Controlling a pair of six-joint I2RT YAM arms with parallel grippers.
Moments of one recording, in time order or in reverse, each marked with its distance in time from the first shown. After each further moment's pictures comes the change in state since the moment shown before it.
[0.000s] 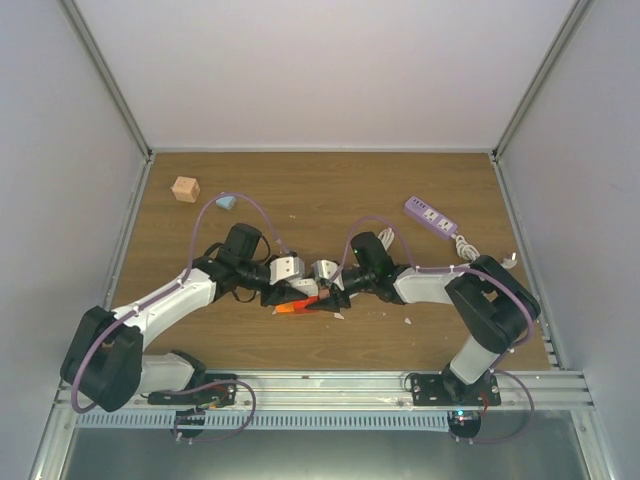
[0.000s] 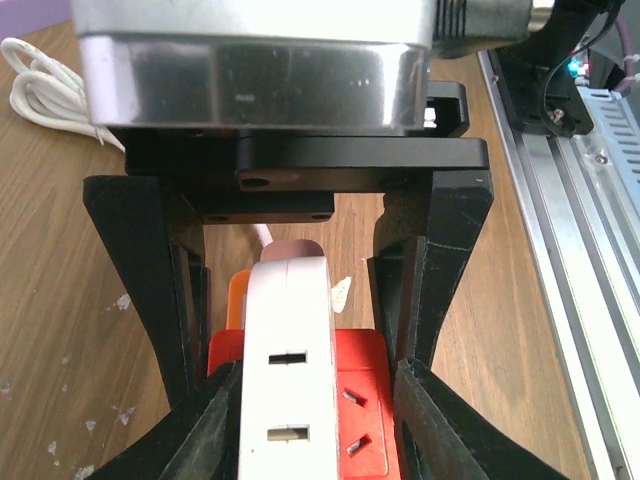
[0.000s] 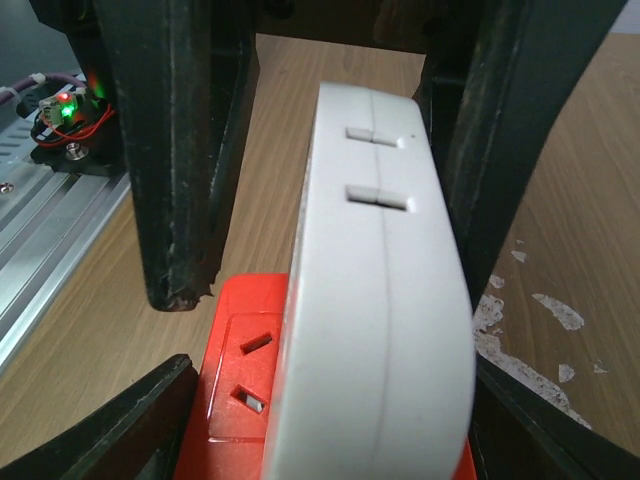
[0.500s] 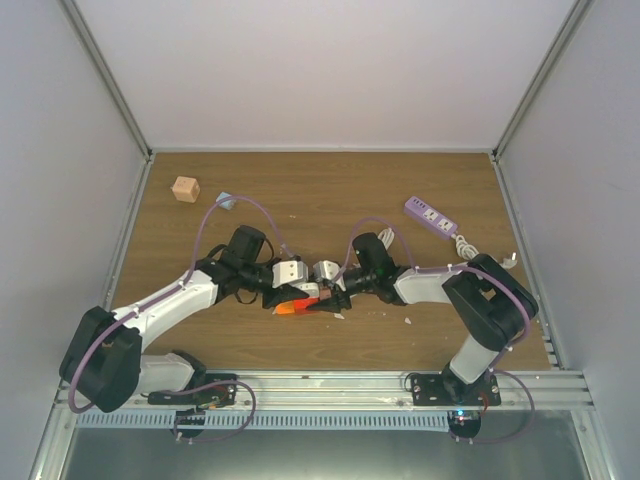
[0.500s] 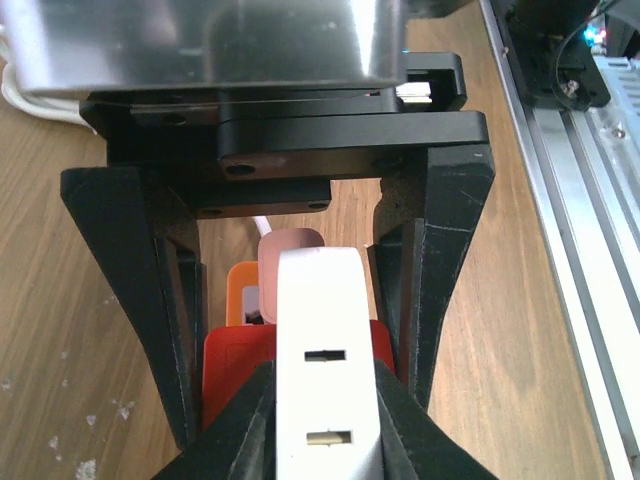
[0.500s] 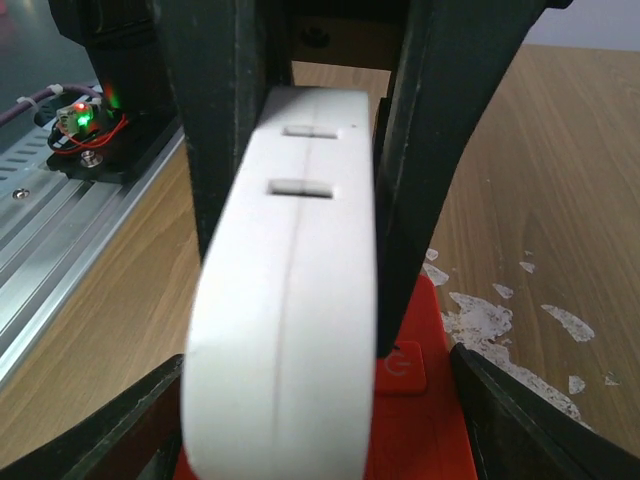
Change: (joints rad) left arm -0.038 -0.010 -0.007 -0.006 -0.067 0.008; right arm -0.010 0.017 -0.022 0.068 -0.040 0.011
